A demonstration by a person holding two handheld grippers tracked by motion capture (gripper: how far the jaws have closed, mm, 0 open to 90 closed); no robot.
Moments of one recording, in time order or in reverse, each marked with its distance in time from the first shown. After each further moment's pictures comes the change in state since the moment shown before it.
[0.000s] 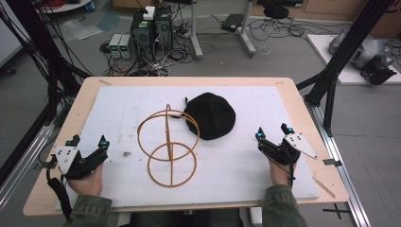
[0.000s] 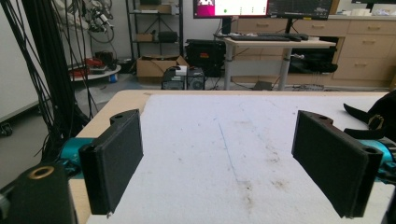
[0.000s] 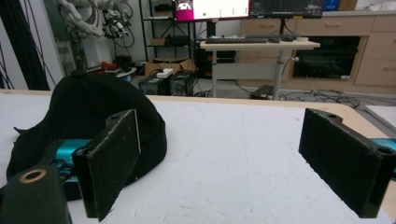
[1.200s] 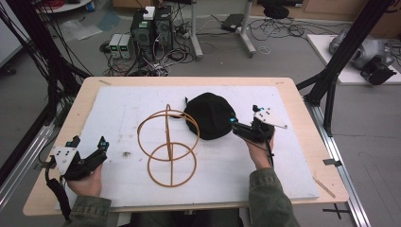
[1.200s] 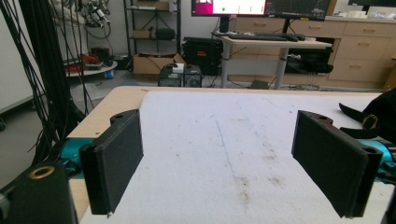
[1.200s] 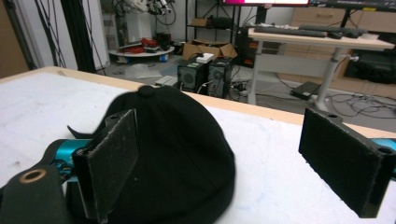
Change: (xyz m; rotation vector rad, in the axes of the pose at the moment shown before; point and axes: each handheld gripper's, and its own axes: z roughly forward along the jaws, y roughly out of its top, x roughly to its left) left arm 0.002 -0.002 -0.001 0.007 -0.007 -0.024; right arm 0.057 0.036 0.067 0.099 0.175 -0.073
